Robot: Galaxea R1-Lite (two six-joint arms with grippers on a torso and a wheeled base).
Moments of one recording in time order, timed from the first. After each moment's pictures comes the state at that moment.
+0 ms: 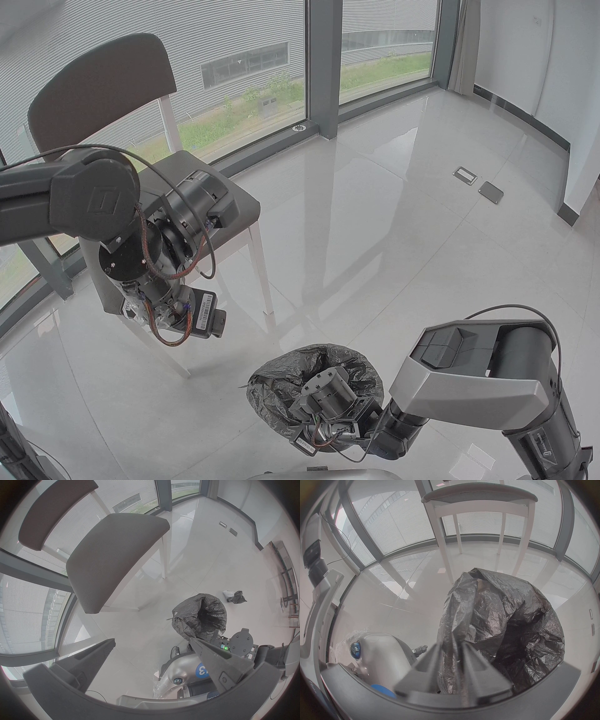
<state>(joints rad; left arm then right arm) -0.60 1.83 -1.56 0.99 0.36 -0.43 0.87 2.52 -0.98 -0.71 0.04 -0.13</state>
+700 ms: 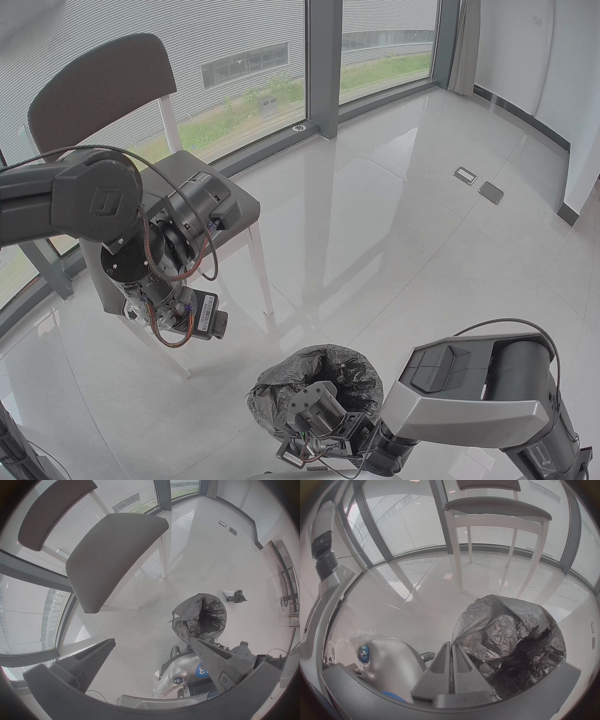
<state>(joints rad) -0.60 1.83 -1.56 0.99 0.36 -0.43 0.96 2.52 -0.95 -0.79 0.04 -0.16</state>
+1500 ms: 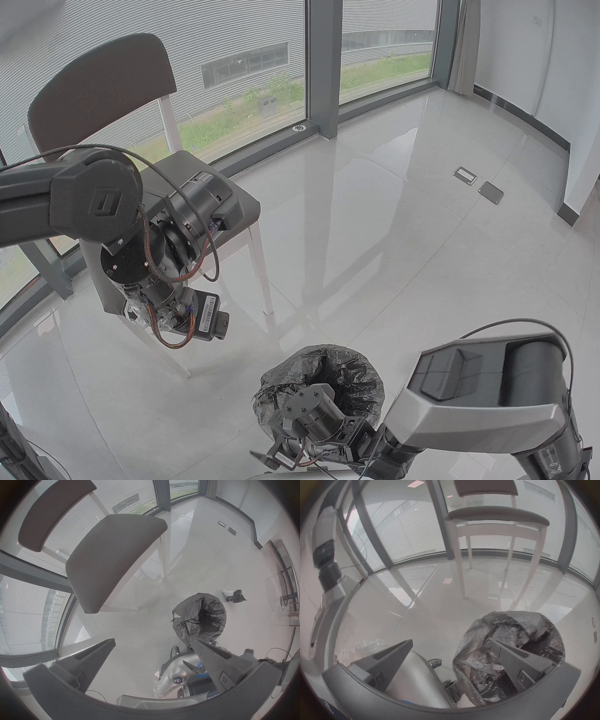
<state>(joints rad) -0.61 1.83 -1.56 0.99 0.36 -0.43 0.98 2.44 -0.92 -0.84 0.00 -0.06</state>
